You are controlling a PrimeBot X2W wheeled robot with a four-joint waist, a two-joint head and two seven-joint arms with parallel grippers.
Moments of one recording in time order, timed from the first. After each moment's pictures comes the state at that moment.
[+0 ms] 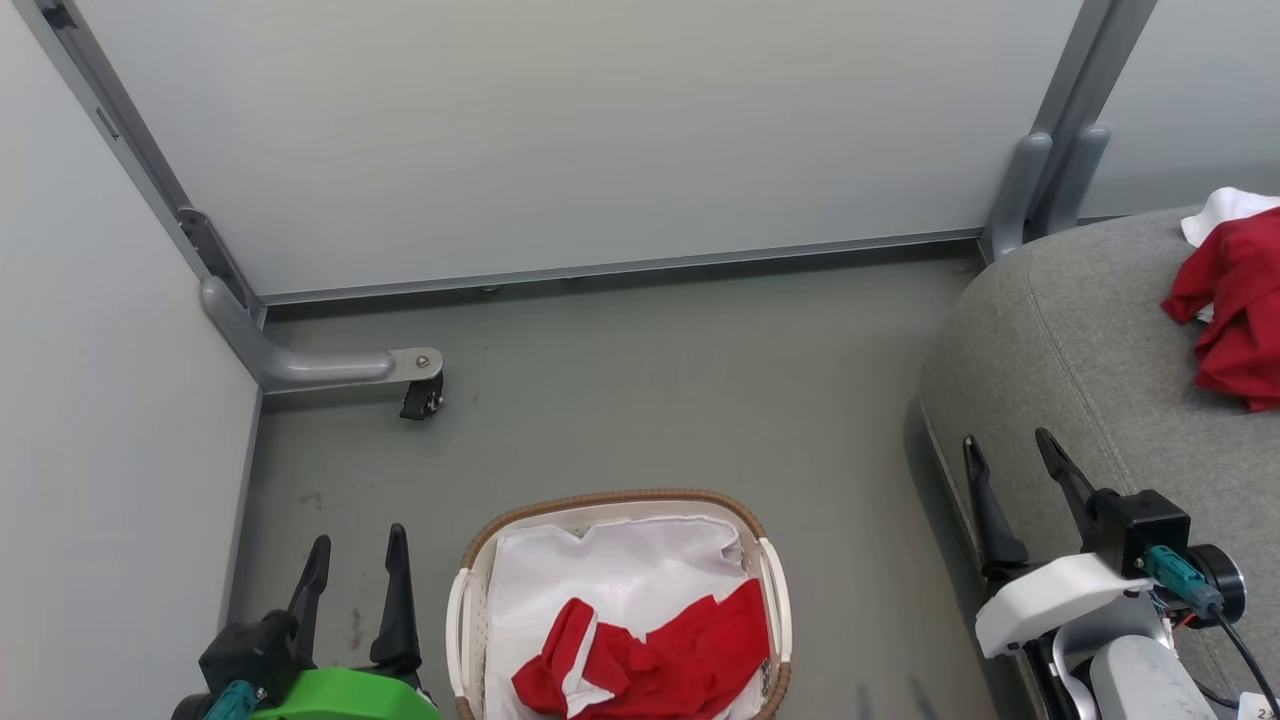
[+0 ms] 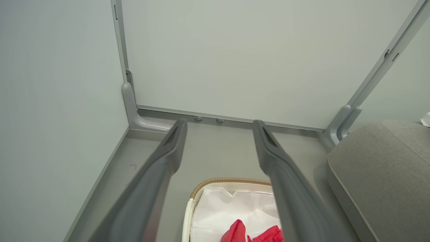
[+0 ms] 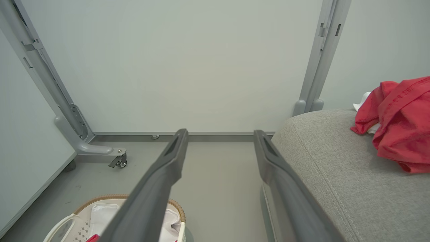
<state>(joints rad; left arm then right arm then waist) 0.02 0.05 -0.09 0.29 -0.32 -0.10 -0.26 -0.14 -0.05 -0.04 0.33 0.11 0.13 -0.26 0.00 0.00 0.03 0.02</state>
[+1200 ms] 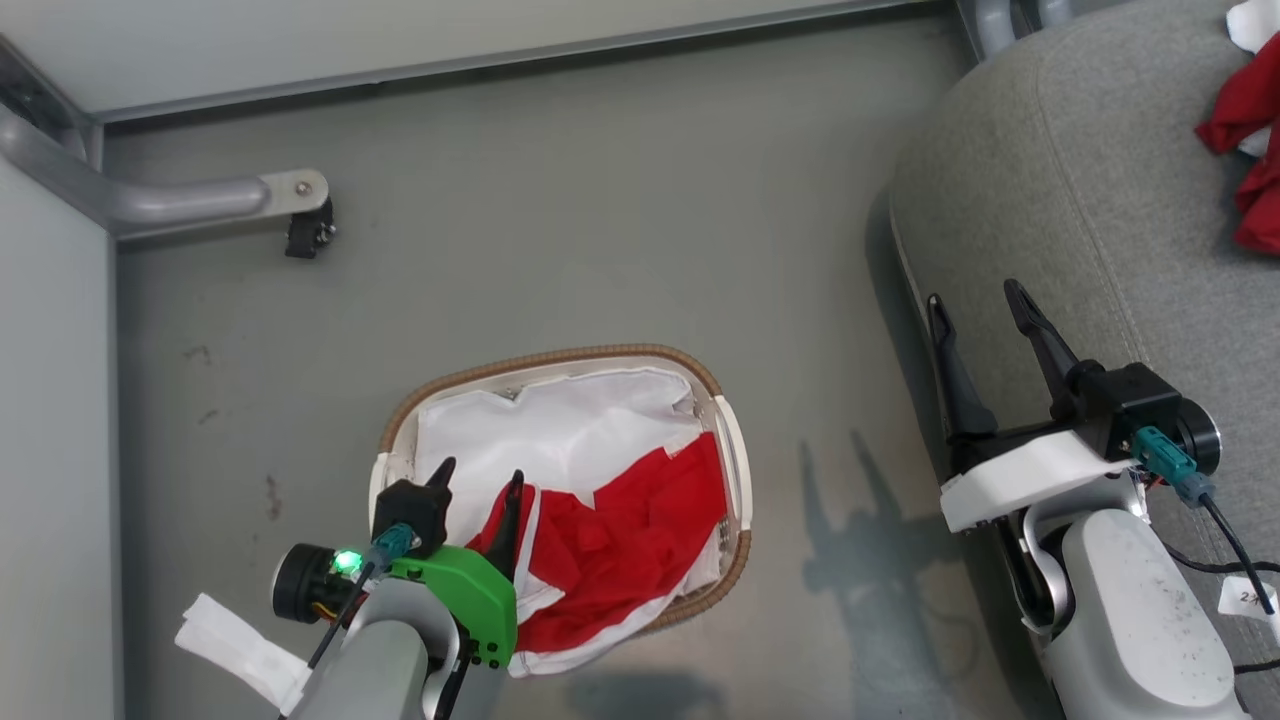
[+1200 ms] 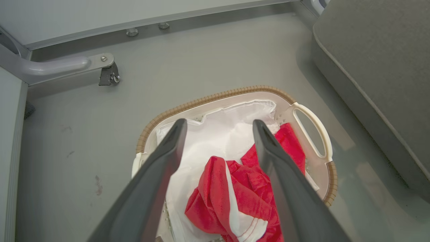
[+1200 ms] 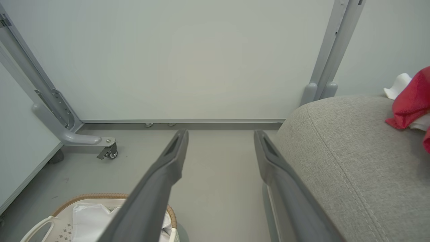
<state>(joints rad) -0.39 0.05 -0.34 0.82 -0.21 -0.13 -0.26 -0.32 -0.05 0.03 0.27 0.12 0.13 -0.26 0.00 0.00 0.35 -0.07</state>
